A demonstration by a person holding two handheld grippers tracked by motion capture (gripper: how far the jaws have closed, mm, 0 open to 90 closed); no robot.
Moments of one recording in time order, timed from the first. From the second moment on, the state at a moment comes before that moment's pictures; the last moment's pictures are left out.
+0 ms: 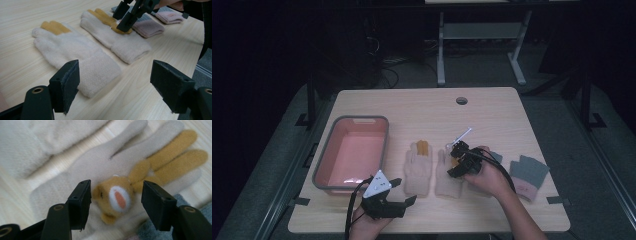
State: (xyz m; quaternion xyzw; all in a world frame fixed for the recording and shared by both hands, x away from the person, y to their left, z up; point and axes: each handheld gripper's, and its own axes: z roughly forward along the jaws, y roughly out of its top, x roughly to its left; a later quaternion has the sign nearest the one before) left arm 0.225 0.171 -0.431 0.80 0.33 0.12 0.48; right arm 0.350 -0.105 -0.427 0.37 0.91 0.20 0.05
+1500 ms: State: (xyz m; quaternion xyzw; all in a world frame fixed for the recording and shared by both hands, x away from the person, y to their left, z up) left arm 0.224 0.174 -0.429 0.80 0.34 0.13 0.48; right arm 0.337 -0.095 -0.379 0.34 0.92 0.20 0.07
